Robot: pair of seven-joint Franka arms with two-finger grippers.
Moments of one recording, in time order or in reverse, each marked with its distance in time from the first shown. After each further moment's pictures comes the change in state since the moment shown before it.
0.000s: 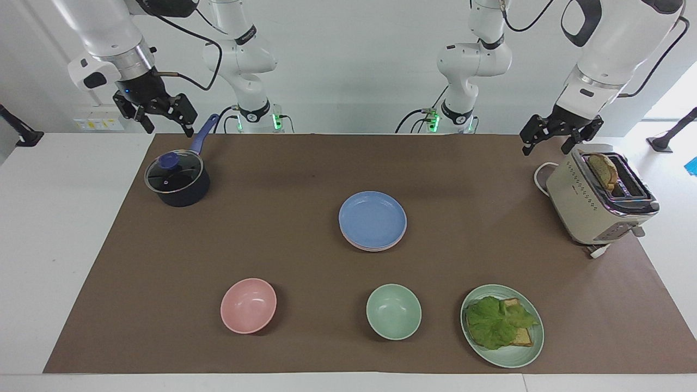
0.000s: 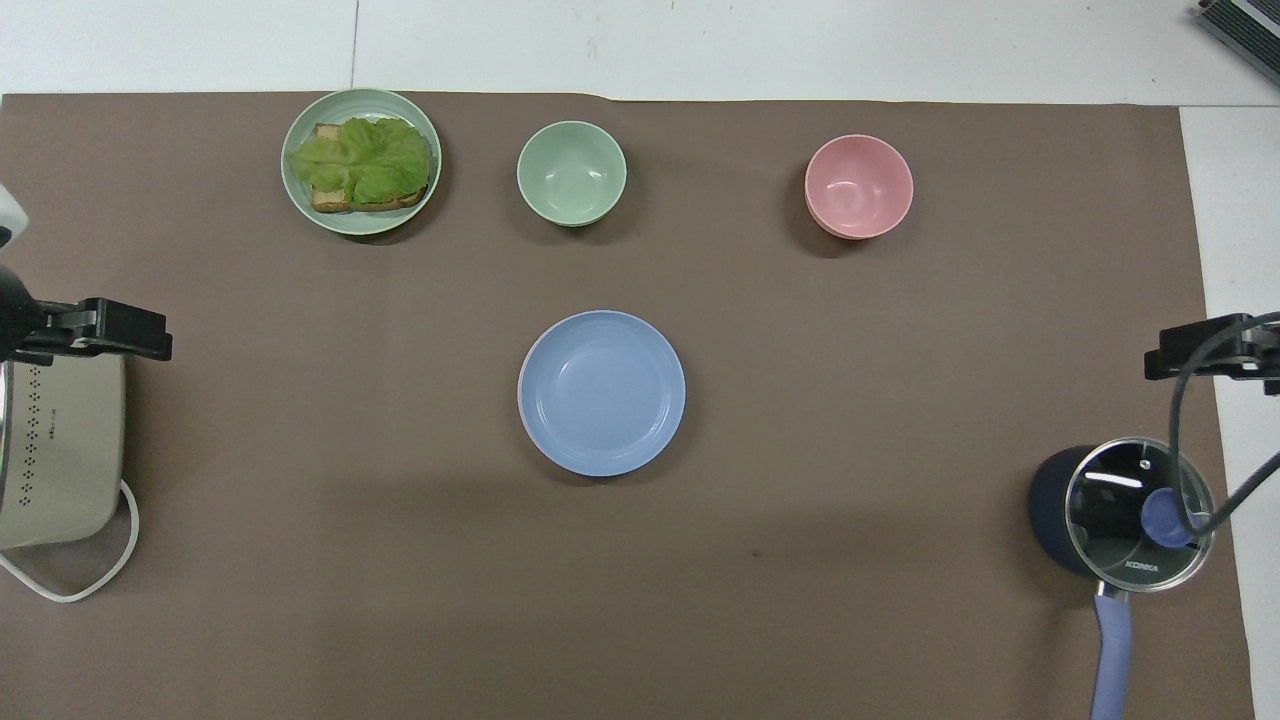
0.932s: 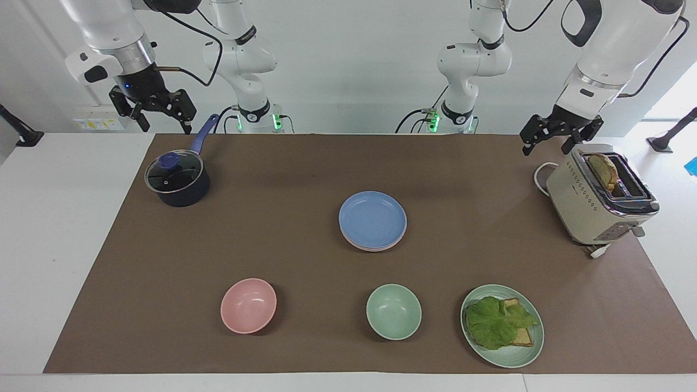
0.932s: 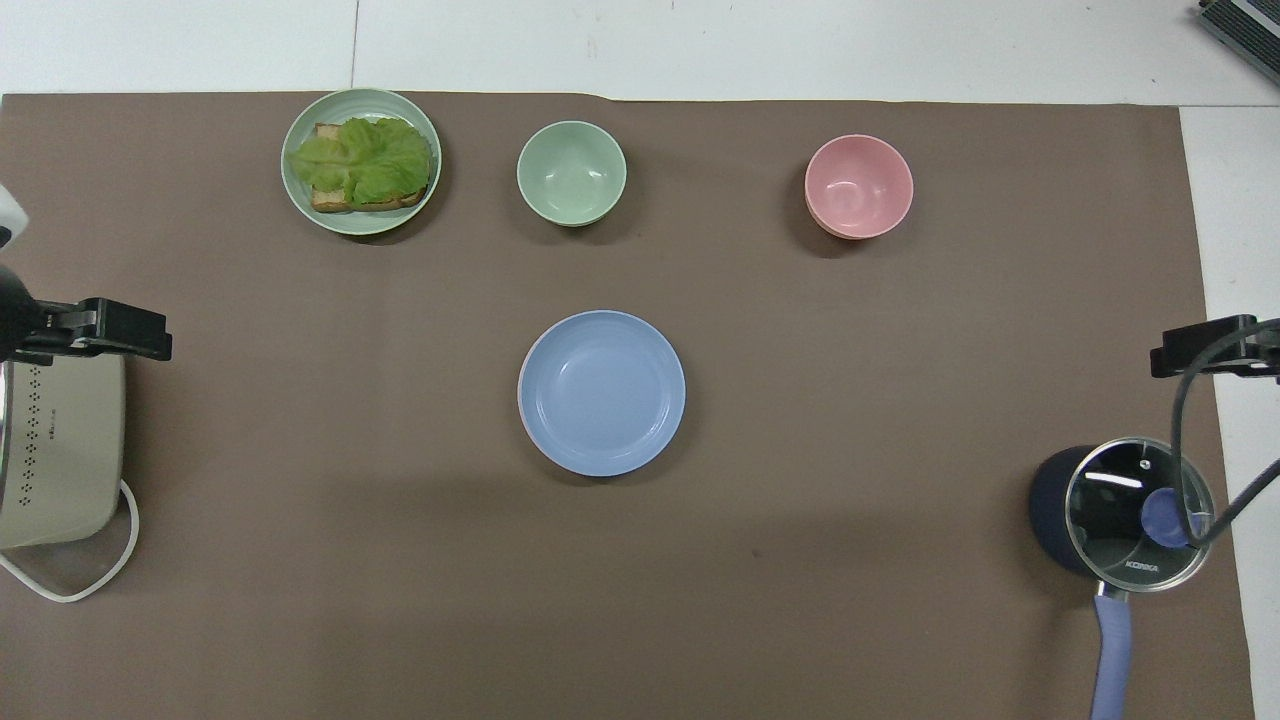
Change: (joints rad) left arm 0.000 0.000 0.000 0.000 0.000 0.000 0.000; right arm 0.004 0.000 0.020 0.014 -0.031 0.000 -0.031
